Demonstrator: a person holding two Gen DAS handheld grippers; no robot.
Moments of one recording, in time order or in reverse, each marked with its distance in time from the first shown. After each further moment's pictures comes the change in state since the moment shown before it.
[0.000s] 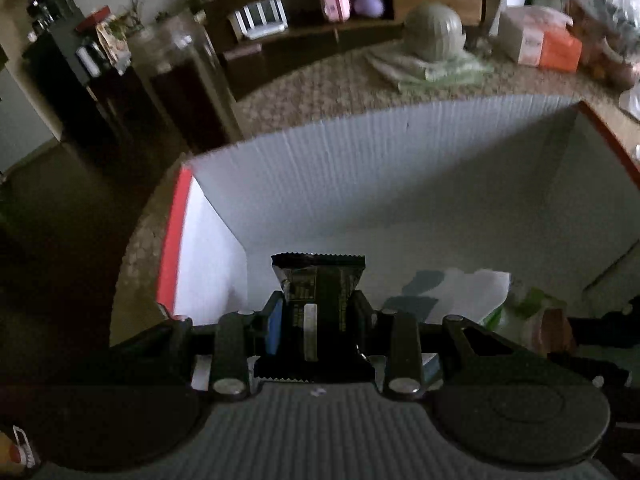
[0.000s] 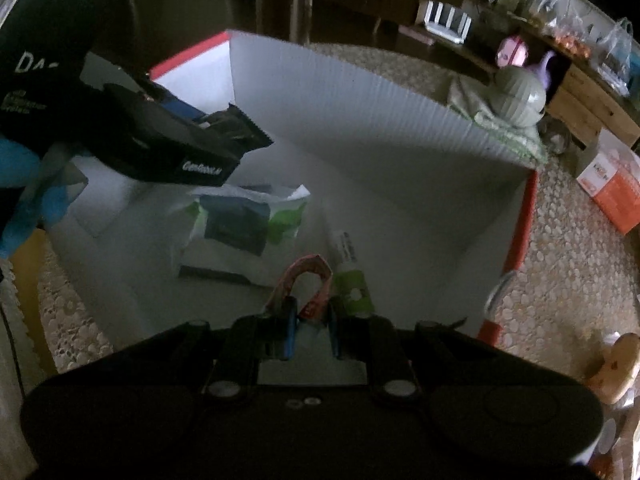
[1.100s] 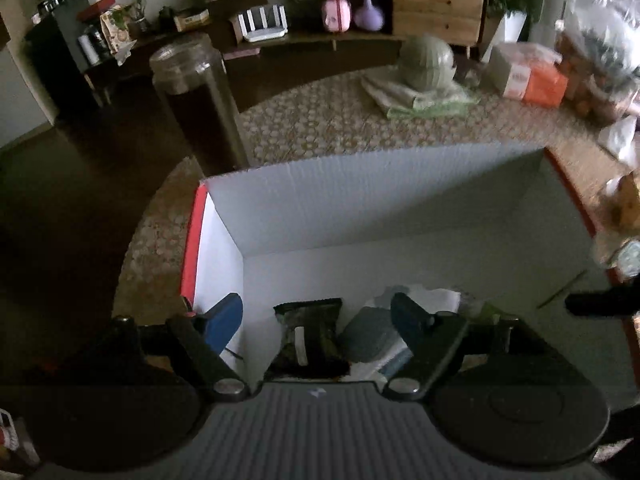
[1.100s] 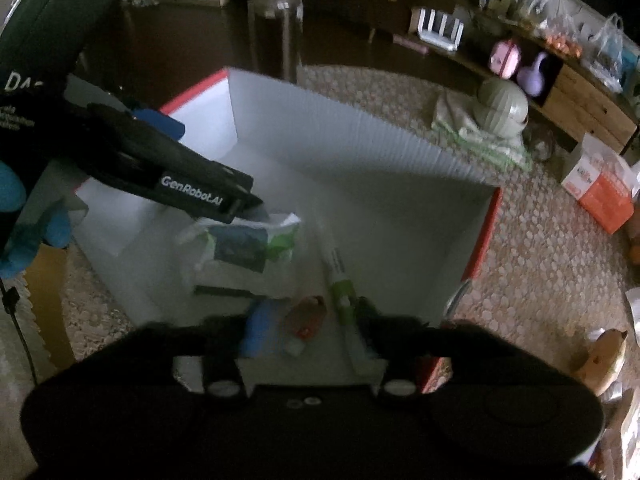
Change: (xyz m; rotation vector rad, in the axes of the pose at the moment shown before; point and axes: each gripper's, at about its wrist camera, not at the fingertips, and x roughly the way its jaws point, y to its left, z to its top) left arm -0.050 0.010 0.002 -0.080 -0.038 -0.060; right arm -0.044 -0.011 0.003 0.028 -0.060 0.027
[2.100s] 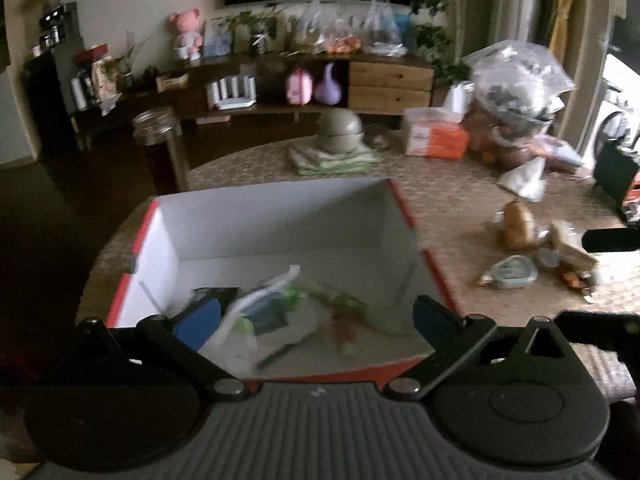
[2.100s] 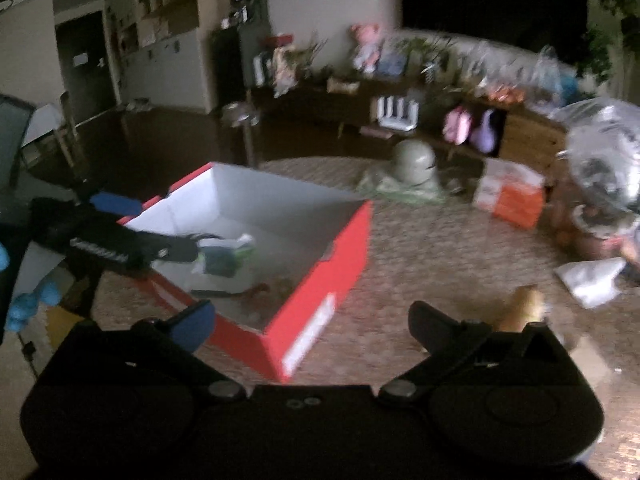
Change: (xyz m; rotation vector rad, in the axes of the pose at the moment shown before) left arm -0.108 -0.080 -0.070 -0.027 -0.238 -0.114; right arm -0.134 -0.062 -0.115 0.109 -0.338 -0.014
